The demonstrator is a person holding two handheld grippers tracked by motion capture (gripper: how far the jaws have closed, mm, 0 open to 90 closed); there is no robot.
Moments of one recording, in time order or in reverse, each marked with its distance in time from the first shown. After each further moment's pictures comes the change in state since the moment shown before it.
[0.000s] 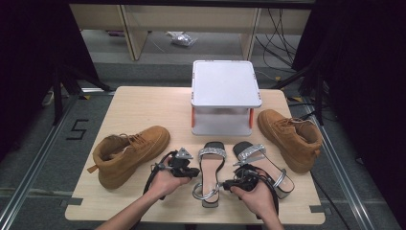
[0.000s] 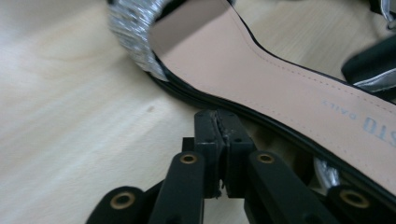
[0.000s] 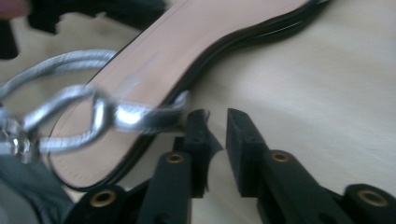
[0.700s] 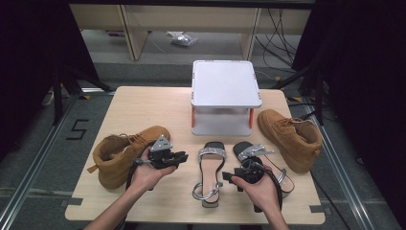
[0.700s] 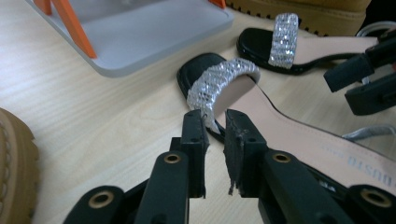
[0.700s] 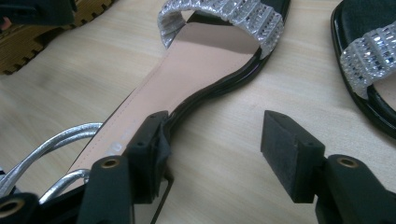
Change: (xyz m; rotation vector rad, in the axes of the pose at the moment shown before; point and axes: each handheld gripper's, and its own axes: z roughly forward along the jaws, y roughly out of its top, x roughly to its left) left arm 0.022 0.007 -0.050 -0.248 0.059 -0.012; right arm -0.006 0.013 -0.014 -0.081 -0.048 0.167
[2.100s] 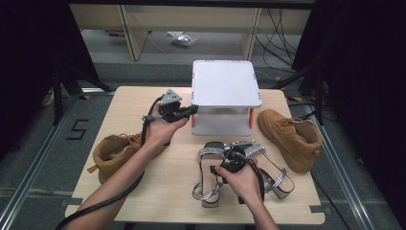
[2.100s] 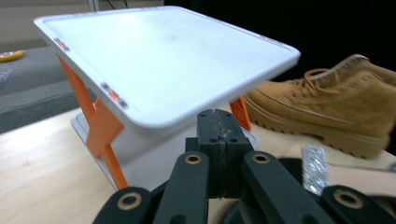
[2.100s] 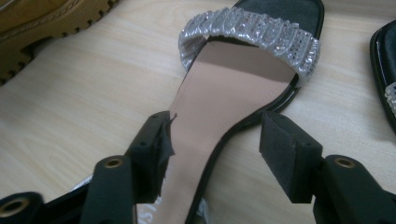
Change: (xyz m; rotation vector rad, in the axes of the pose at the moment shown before) left arm 0.030 0.126 0.031 -0.213 0.062 0.016; right arm 0.039 0.033 0.021 0.022 -0.079 -0.019
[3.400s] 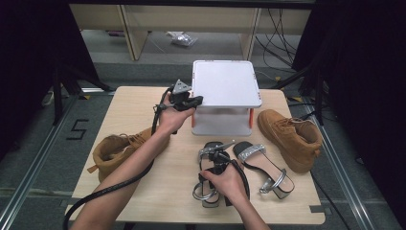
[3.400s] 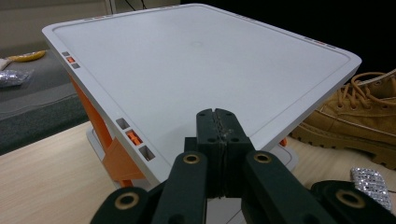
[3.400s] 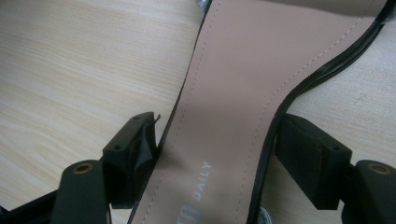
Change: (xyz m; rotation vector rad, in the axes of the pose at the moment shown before) left arm 0.014 0.010 0.040 0.037 0.063 0.023; right arm 0.031 0.005 0.035 0.301 -0.013 0.166
